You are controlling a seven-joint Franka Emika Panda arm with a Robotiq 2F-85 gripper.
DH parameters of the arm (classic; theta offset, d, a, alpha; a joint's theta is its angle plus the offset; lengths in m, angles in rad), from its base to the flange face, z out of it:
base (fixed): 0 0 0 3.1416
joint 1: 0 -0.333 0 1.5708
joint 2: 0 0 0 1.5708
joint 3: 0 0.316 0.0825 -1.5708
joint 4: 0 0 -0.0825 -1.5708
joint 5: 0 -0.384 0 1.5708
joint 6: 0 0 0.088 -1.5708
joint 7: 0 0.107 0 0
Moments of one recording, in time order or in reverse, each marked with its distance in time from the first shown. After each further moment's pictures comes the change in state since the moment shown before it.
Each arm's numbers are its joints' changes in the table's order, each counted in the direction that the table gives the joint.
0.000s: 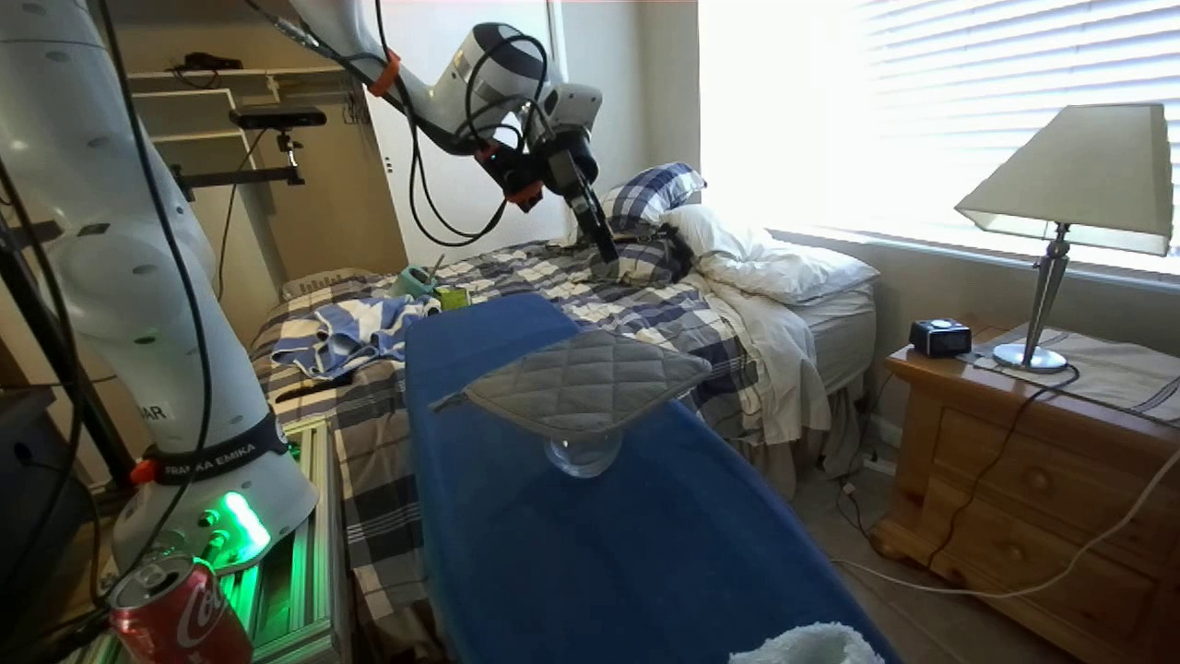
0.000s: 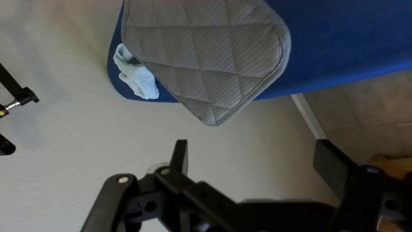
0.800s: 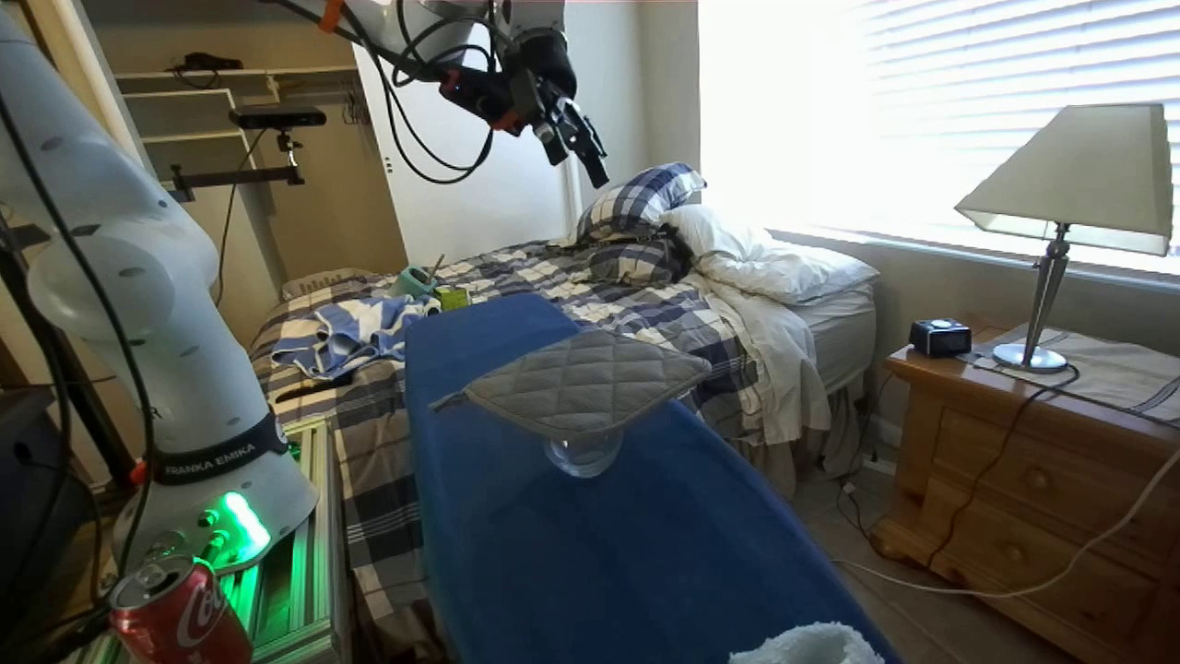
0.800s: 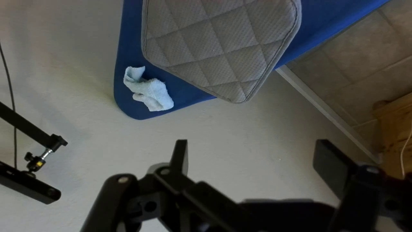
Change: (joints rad) arm 0.070 -0.233 -0.005 -0.002 -0.133 0.024 0.048
